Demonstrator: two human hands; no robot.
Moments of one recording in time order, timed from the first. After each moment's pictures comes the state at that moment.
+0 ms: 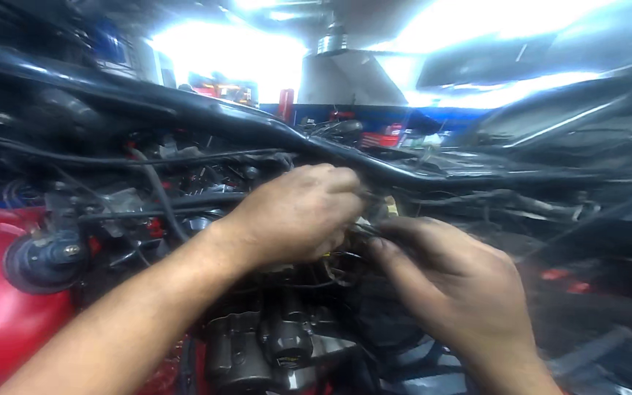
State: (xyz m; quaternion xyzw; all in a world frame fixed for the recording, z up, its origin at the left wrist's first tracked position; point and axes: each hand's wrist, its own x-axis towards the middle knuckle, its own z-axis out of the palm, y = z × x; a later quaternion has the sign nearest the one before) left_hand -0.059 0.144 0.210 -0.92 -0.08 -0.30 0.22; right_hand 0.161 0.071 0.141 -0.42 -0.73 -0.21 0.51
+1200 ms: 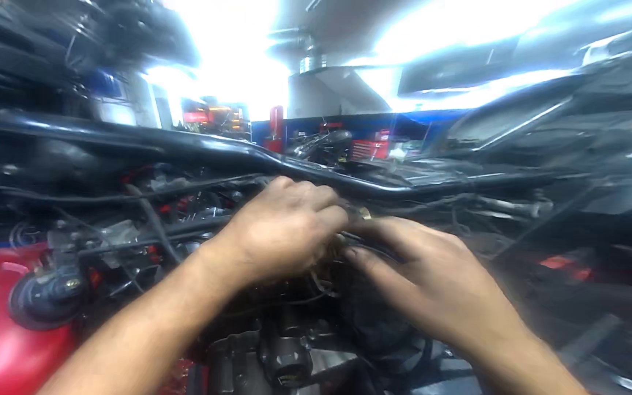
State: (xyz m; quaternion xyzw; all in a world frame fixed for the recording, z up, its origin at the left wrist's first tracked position) left_hand -0.044 0.126 0.221 -0.91 -0.20 -0.21 0.29; right_hand 0.166 0.070 0.161 -0.47 -0.74 -0.18 0.44
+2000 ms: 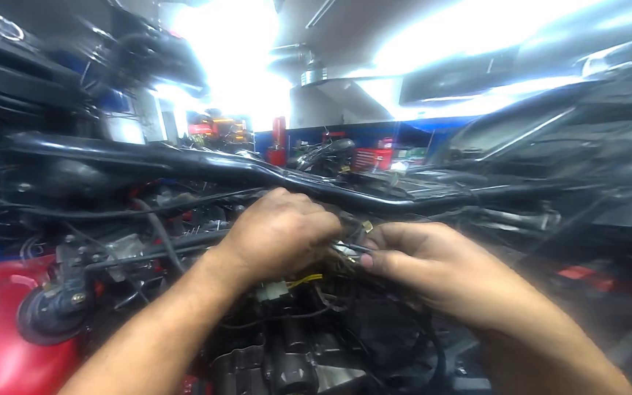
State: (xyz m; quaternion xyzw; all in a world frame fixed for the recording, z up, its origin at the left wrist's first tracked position) left_hand -0.057 0.151 0.221 -0.92 -0.08 -0.31 0.24; right_hand 0.177 0.073 0.191 -0.48 -0.73 0.19 0.45
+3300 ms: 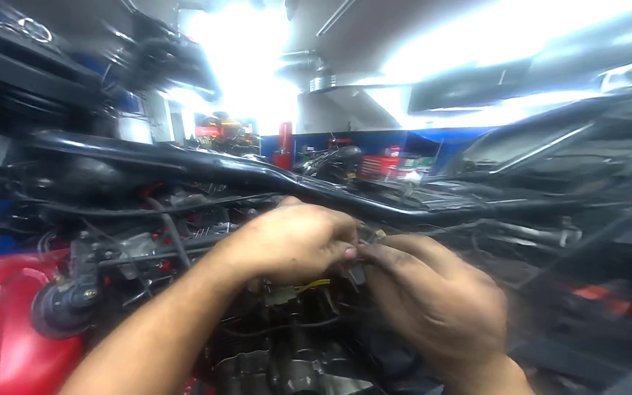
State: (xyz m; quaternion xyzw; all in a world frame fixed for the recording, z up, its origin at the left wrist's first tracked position) left_hand -0.057 0.123 0.252 -0.96 -0.23 -0.16 0.05; right_hand 0.148 0.087 0.151 -0.33 -0.69 -0.38 0.52
